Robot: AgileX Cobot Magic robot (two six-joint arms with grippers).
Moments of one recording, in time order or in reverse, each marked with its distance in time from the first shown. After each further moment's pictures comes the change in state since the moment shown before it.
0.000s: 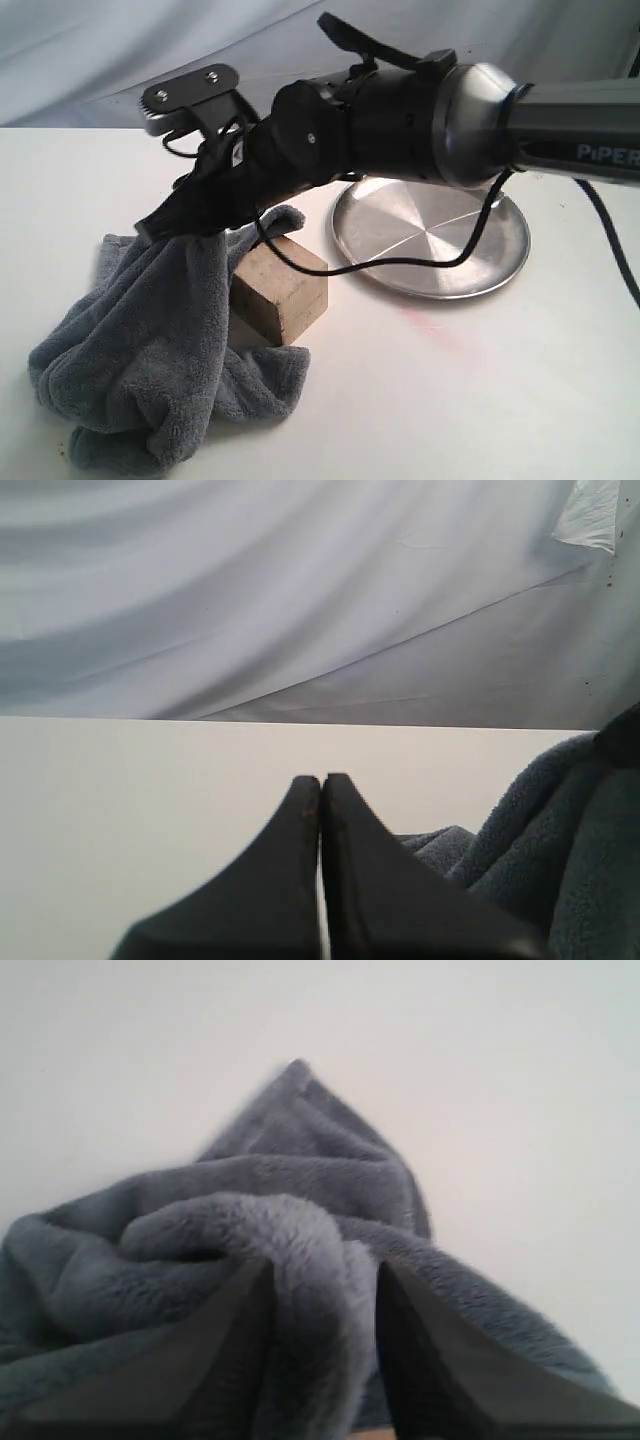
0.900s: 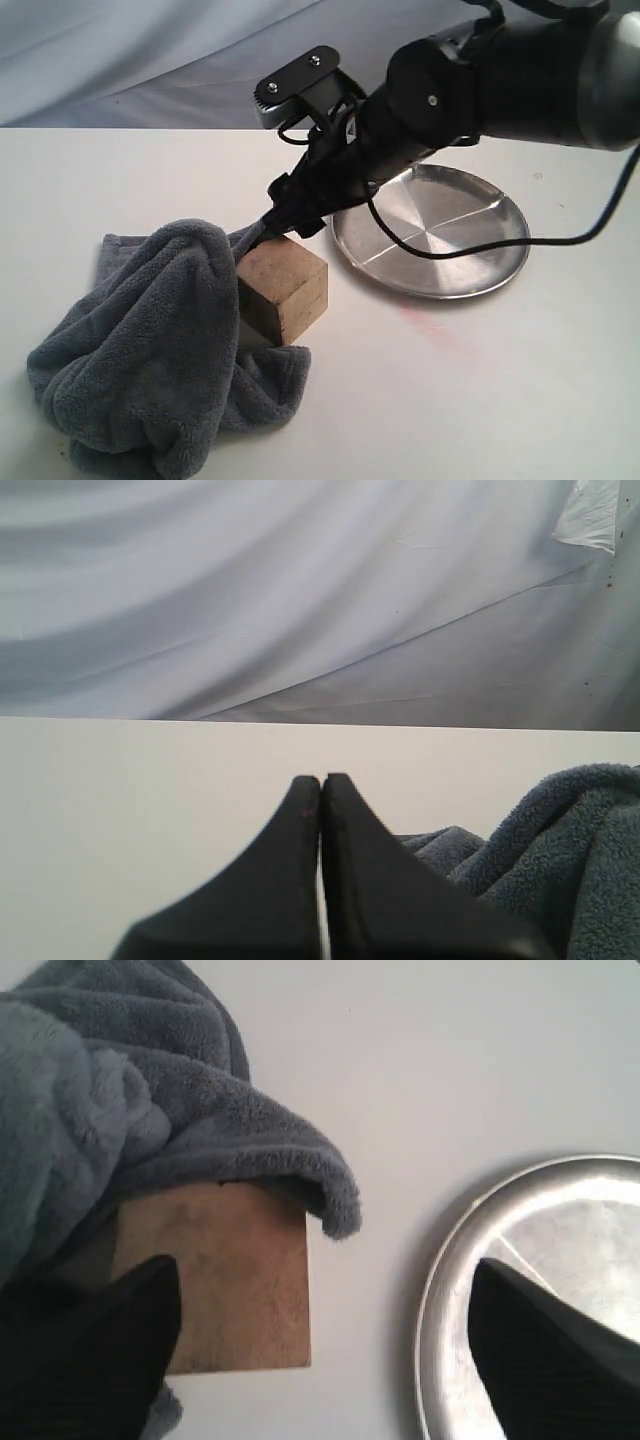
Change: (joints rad) left arm 0.000 0.000 0.000 0.000 0.000 0.000; right arm -0.133 -0.162 0.168 -0.169 0.145 -0.054
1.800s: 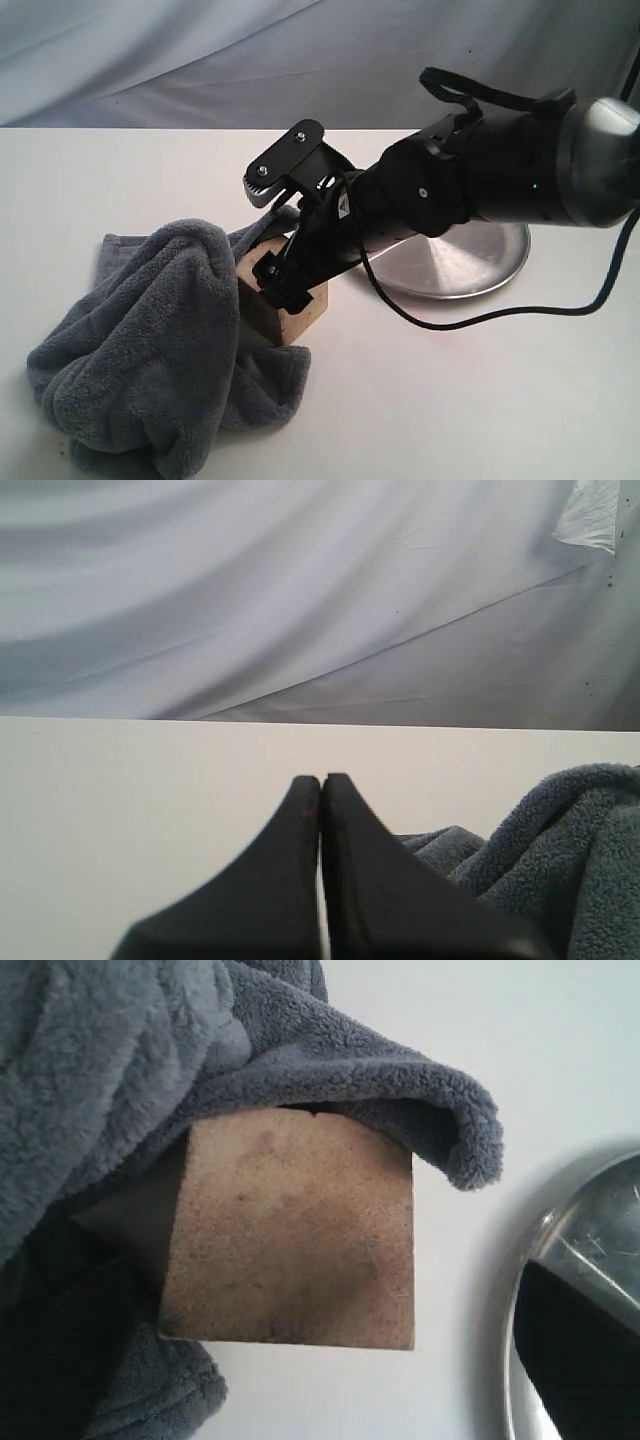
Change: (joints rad) left arm 0.000 0.000 0.000 0.000 0.000 0.000; right arm 0.056 0.015 0.167 0.037 -0.179 -0.081
